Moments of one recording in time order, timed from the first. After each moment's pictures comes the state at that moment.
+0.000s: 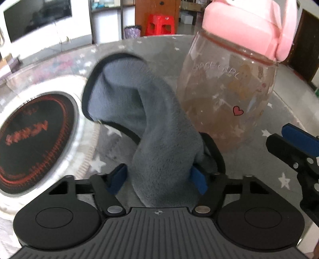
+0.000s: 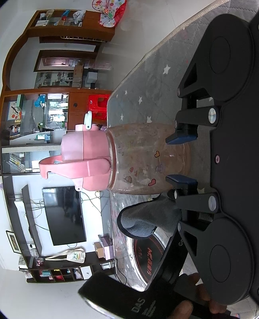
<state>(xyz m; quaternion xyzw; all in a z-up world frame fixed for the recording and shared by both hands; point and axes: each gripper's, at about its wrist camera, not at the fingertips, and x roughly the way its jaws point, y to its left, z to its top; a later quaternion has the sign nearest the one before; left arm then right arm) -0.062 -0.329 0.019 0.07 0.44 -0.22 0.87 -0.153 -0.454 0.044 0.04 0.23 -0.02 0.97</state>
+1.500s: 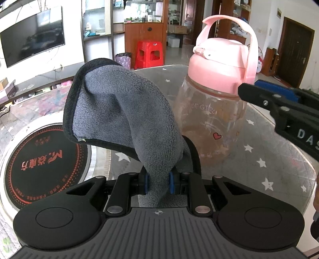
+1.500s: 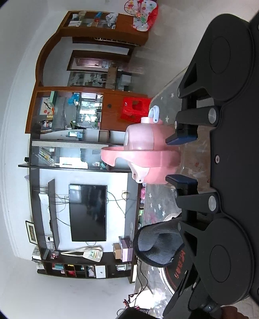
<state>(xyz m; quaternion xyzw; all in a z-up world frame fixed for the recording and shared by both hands) -0.091 -0.308 0.071 0.08 0.36 -0.25 0.89 -0.131 -0.434 0.076 -0.01 0.14 -0.03 0.99</state>
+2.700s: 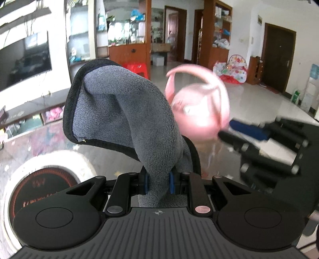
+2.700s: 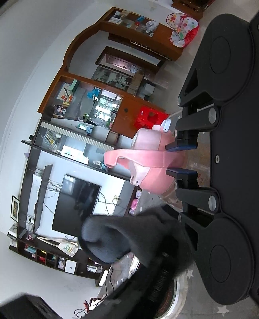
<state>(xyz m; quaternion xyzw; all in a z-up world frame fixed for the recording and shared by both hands) -0.084 -0.336 0.120 0.09 0.29 -0.30 0.90 -0.139 -0.414 0.076 -0.16 0.14 -0.04 0.98</state>
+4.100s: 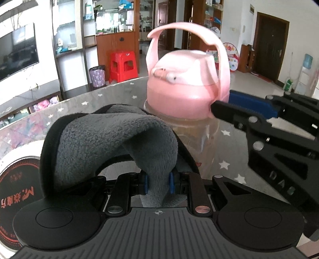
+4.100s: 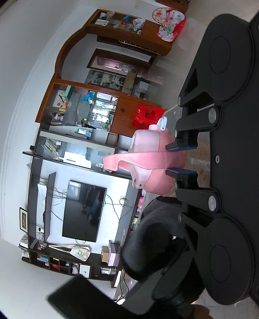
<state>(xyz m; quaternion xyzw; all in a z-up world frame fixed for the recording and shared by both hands) -0.072 -0.365 0.066 0.11 0.33 -0.33 0.88 -0.149 -0.428 0.073 -0.10 0.13 -0.04 0.99</state>
